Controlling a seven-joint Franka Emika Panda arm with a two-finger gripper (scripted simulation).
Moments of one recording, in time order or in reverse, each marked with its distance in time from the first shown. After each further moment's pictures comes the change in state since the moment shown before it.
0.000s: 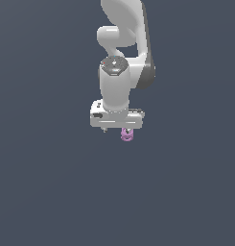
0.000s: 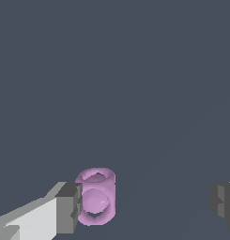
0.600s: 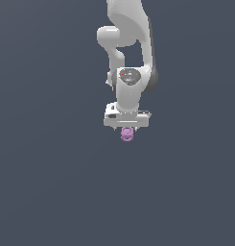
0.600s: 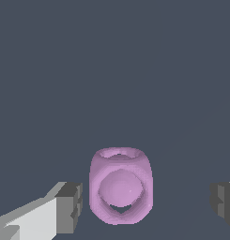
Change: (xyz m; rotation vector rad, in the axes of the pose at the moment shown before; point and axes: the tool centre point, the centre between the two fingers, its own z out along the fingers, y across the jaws) arm -0.052 -0.039 0.059 -0.014 -0.002 -0.025
